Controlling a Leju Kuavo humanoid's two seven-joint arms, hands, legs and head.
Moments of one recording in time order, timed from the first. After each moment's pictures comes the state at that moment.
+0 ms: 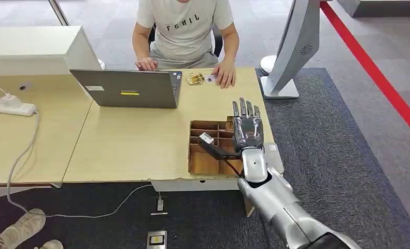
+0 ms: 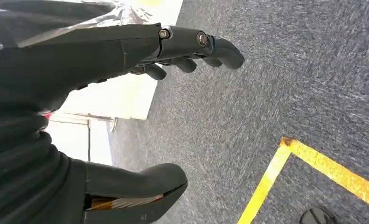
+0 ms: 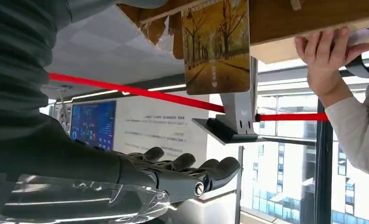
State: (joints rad) left arm -0.19 0.08 1.54 -0.01 -1.38 0.25 0.31; right arm -0.64 0.03 0.58 -0.80 1.43 -0.39 0.48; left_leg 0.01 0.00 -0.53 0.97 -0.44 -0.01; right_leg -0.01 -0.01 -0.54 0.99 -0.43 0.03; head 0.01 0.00
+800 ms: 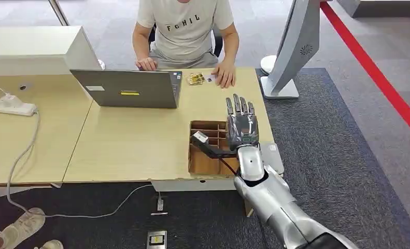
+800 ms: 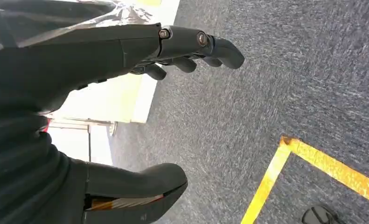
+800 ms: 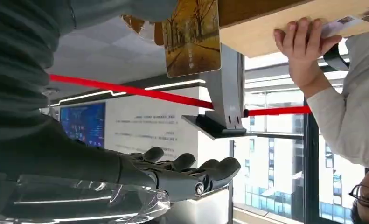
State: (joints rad) left arm -0.19 0.09 1.54 -0.01 -1.39 0.21 0.31; right arm -0.64 0.04 0.59 -0.84 1.43 -0.37 0.47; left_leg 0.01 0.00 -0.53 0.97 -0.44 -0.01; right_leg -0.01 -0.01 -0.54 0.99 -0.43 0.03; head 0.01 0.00
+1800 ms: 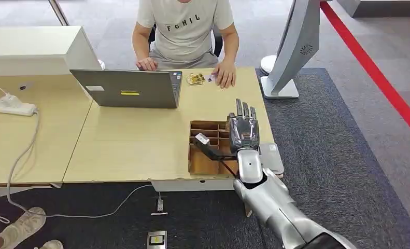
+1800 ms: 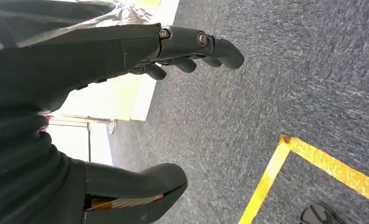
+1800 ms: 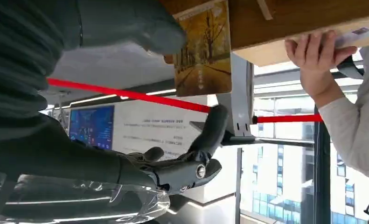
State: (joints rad) left arm -0.19 0.09 1.54 -0.01 -1.38 0.21 0.31; right arm -0.64 0.05 0.59 -0.79 1.43 -0.41 0.50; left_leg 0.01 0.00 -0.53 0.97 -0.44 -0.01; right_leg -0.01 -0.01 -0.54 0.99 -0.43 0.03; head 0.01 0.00
